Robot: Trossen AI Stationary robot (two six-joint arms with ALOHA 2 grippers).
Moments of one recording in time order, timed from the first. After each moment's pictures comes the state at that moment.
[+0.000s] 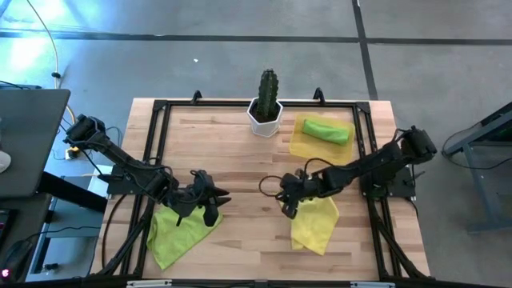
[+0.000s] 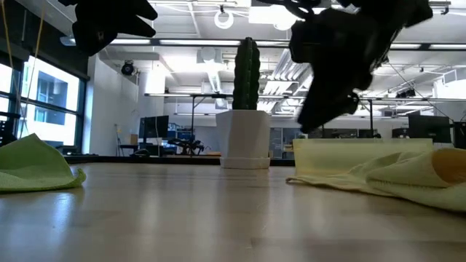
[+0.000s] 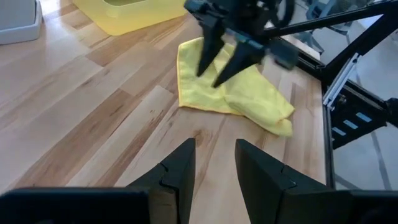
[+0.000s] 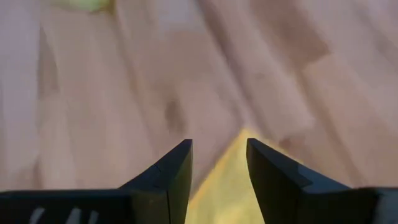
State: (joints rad) left arm -0.46 1.24 0.77 -0.18 -0.64 -0.85; right arm 0.29 1.58 0.88 -0.24 0.17 0.66
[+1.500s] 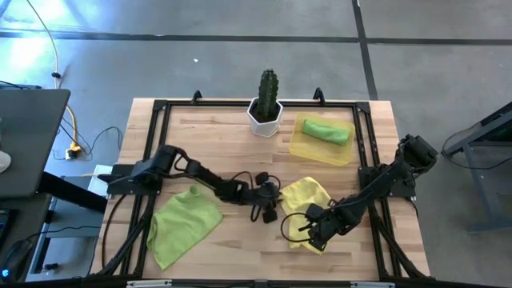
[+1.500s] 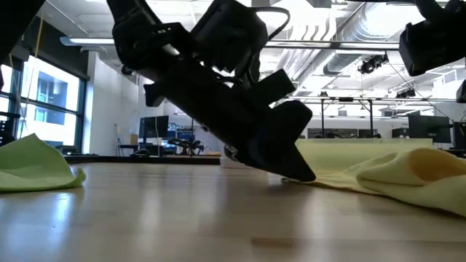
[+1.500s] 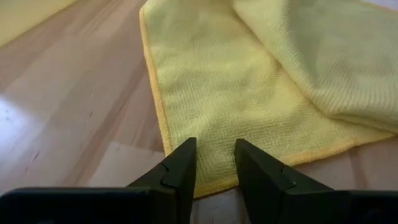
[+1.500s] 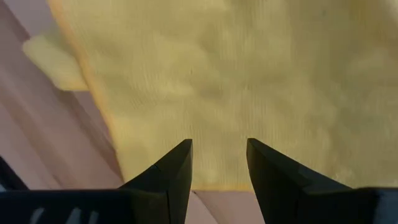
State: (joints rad) left arm -0.10 2.20 1.16 0.37 -0.34 -0.26; right arm 0.67 1.63 0.97 -0.71 0.02 1.23
